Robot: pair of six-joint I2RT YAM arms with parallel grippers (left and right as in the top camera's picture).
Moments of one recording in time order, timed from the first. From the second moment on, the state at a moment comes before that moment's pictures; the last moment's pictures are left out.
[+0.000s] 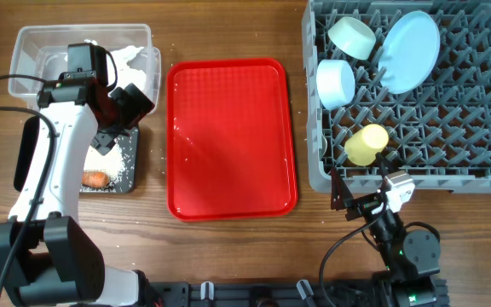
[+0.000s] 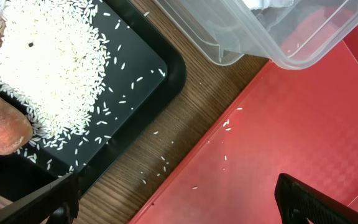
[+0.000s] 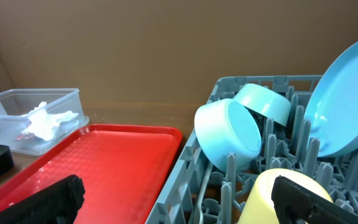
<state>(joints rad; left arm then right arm) 0.07 1.64 1.33 -0.99 0.05 -0.70 0.18 0.02 0.01 0.01 -0.14 0.11</state>
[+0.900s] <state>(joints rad) 0.07 0.51 0.40 -0.03 0.05 -0.49 0.18 0.02 0.01 0.01 -0.14 0.12</state>
